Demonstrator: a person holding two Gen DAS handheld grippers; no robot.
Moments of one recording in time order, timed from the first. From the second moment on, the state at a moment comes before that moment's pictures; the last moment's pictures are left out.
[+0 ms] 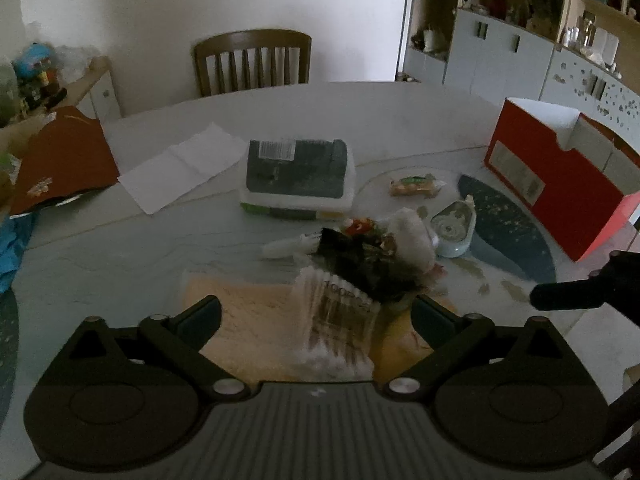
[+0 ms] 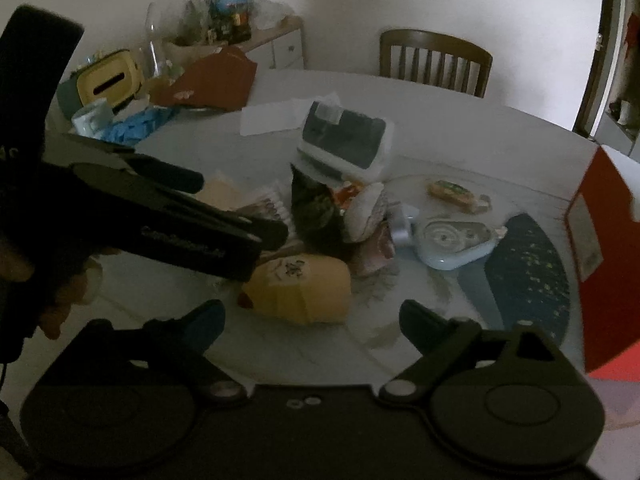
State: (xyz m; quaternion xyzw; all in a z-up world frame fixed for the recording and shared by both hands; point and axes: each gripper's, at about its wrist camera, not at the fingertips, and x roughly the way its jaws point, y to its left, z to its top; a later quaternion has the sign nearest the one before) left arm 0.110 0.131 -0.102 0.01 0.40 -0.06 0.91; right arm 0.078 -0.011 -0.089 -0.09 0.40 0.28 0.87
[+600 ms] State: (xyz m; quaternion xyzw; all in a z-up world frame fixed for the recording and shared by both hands) left arm 0.124 0.137 -0.118 -0.01 0.44 -0.12 0.89; right arm 0.097 0.014 -0.105 -0.09 0.42 0.28 0.86
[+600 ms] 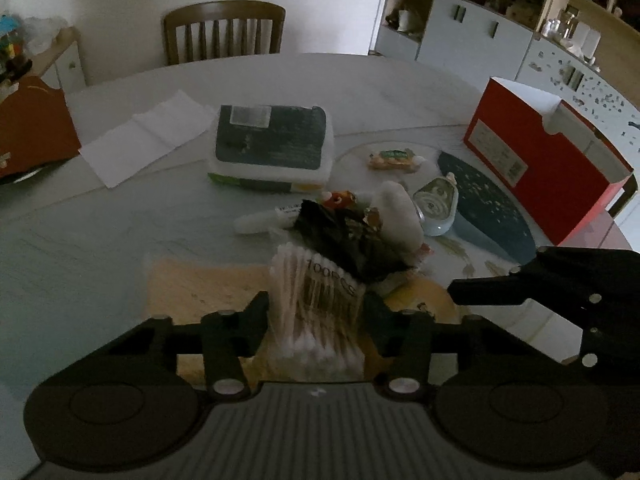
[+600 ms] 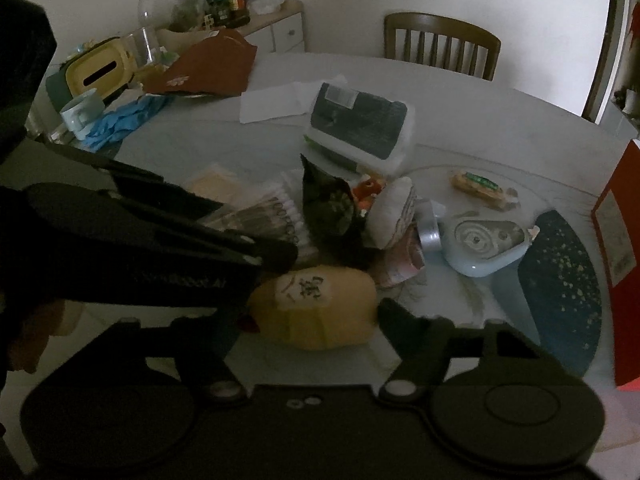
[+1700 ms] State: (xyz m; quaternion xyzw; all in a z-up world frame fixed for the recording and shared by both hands) left arm 0.070 0.159 -0.083 -0.06 0.40 -0.14 0.91; right arm 0.062 -0.029 -0.074 -0.09 0.41 0.24 0.88
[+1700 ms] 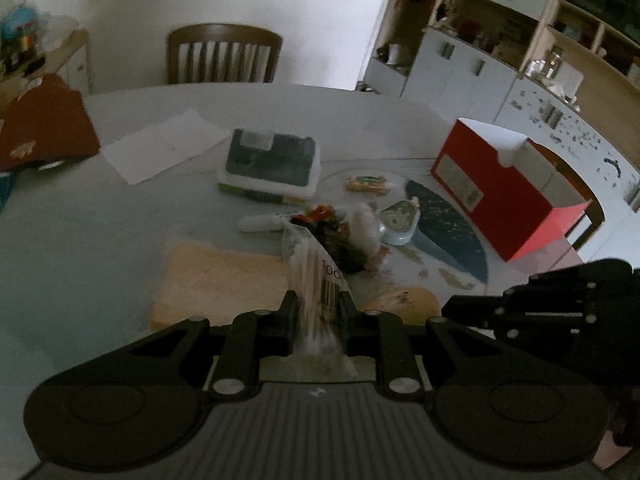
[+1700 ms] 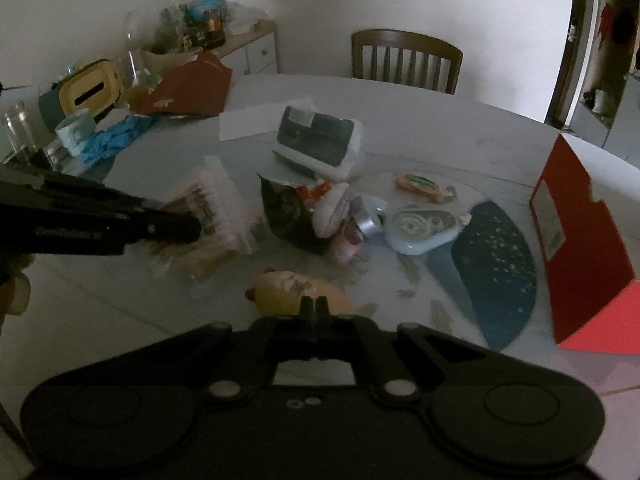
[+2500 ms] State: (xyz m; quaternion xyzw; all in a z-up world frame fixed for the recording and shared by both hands) left arm 0.056 0.157 -0.082 -0.05 0.41 -0.14 0.90; right arm 0.089 -0.012 -0.113 -0.11 0.43 0.29 0.85
